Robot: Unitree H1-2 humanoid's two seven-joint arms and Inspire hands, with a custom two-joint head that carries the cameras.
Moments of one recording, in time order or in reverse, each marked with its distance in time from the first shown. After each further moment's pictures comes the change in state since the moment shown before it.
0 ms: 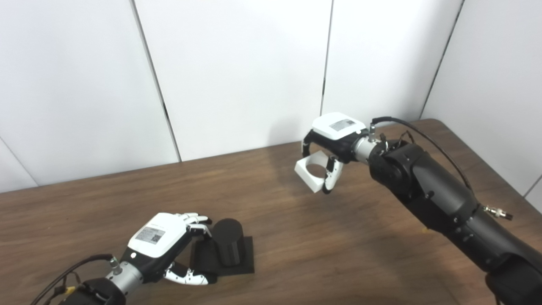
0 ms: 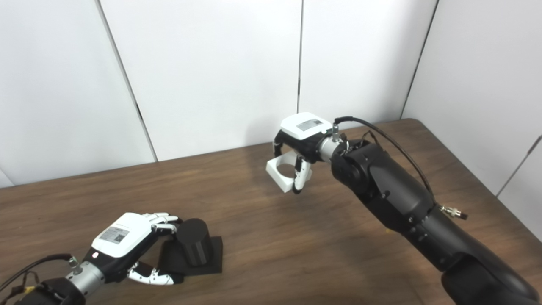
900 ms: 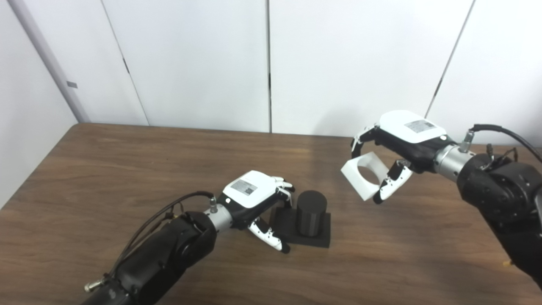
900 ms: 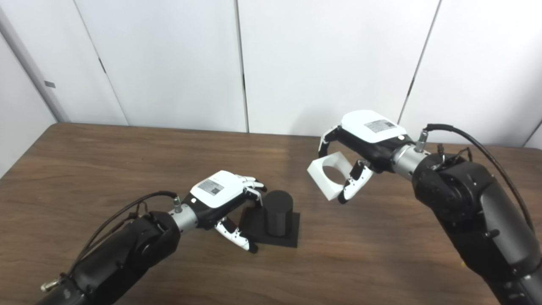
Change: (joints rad) left arm -0.034 -0.081 -0.008 -0.001 0.033 0.109 -0.072; right arm 0.005 0.063 -0.048 -0.185 0.183 -0.064 0.094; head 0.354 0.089
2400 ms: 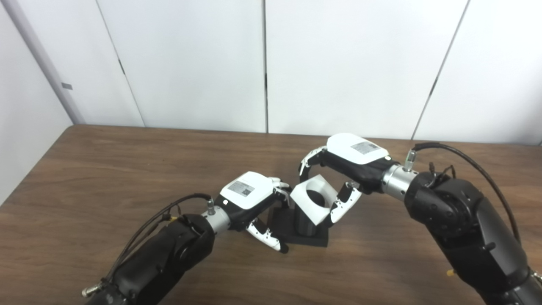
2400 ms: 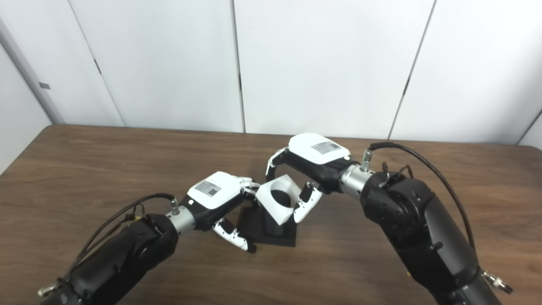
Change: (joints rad) left arm 0.008 0.000 0.001 -0.010 0.007 0.002 0.003; right arm 0.030 0.182 0.054 0.016 -0.006 -0.015 0.025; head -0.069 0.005
